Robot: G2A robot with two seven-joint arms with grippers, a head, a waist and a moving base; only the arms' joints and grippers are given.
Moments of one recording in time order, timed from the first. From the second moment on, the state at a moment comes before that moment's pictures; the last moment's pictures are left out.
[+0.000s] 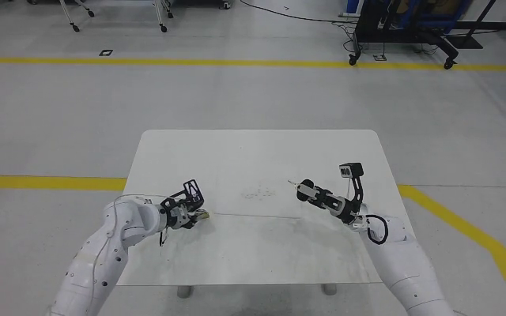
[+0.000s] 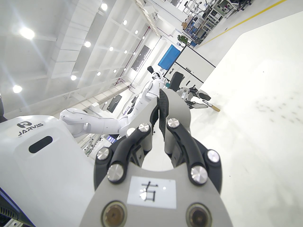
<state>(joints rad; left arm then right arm) 1.29 -1.01 -1.23 -1.51 1.24 -0.85 -0.59 -1.36 -1.18 1.34 -1.28 0.46 -0.80 1.02</state>
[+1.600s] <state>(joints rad) 1.24 -0.99 -1.17 -1.47 1.11 -0.80 -0.66 -1.36 -1.18 1.34 -1.28 0.46 -0.80 1.02</state>
